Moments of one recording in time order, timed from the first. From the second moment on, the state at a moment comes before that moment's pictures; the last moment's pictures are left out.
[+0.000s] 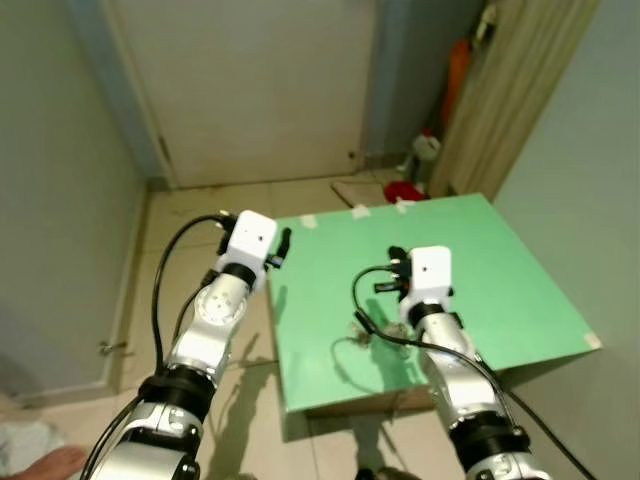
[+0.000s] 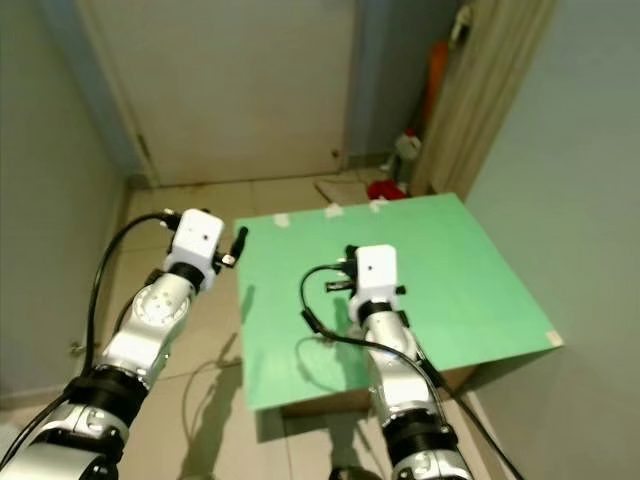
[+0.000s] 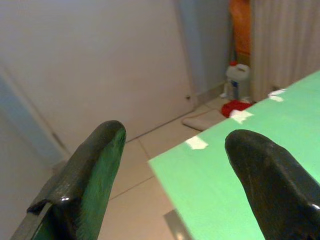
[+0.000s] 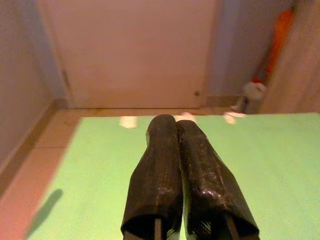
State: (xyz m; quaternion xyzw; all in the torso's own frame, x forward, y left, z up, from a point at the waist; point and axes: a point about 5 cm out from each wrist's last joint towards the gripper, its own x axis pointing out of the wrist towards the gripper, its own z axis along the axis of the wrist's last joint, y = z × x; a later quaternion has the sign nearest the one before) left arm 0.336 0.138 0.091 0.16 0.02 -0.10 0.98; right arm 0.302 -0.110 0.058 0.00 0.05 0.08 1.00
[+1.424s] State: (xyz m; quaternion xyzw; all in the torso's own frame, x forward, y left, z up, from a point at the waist) left arm 0.332 0.120 0.093 0.14 0.03 -0.15 0.98; right arm 0.282 -0.124 0.034 0.00 0.09 0.05 0.99
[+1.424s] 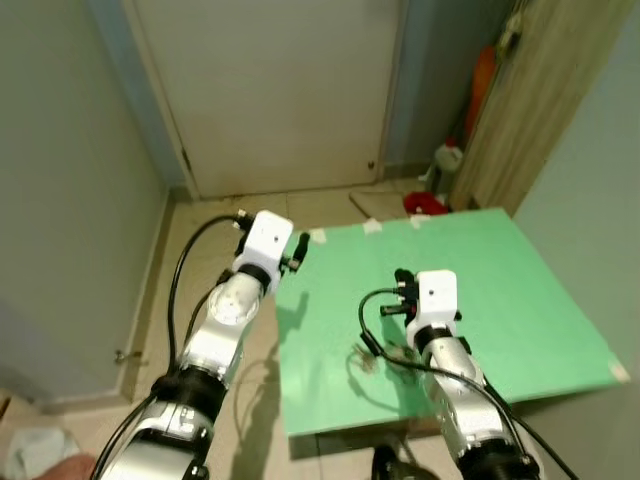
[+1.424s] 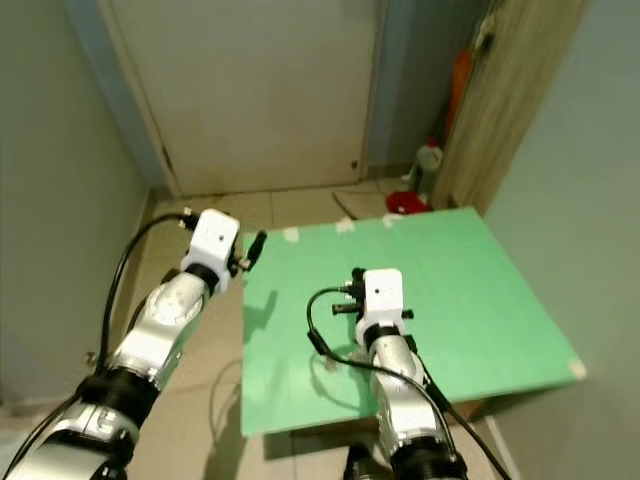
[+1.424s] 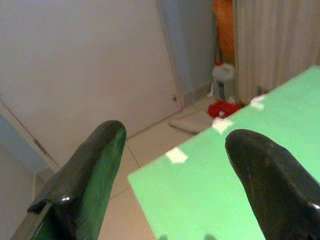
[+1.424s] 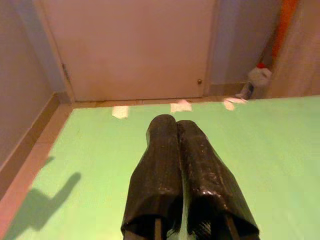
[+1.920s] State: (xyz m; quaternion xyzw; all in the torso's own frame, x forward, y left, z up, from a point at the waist) left arm 0.199 0.201 0.084 0.20 0.10 -0.19 0.96; right arm 0.314 -0.118 0.035 0.01 0.12 0.04 0.99
